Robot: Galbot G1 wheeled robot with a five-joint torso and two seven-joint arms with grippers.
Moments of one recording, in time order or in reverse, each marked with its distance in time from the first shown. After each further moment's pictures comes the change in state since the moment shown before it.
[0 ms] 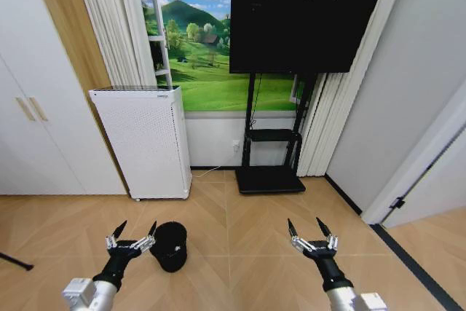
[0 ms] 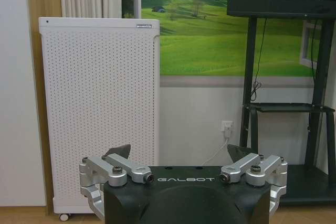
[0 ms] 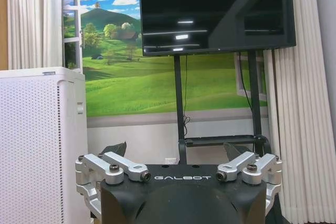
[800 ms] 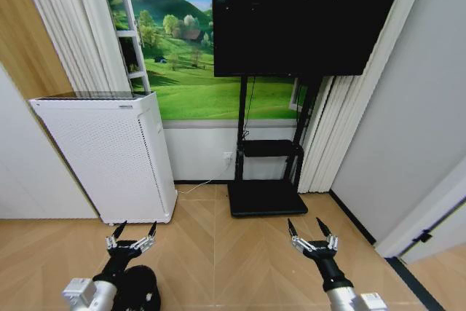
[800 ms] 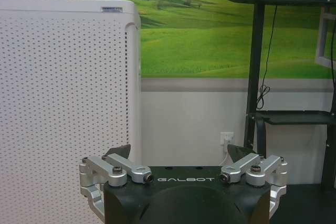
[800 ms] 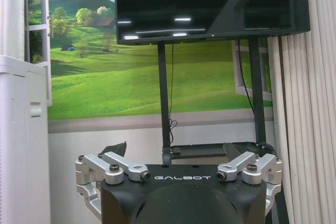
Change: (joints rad) left arm 0.000 0.000 0.000 0.000 0.000 0.000 0.000; right arm 0.000 0.000 0.000 0.000 0.000 0.000 0.000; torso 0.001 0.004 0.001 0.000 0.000
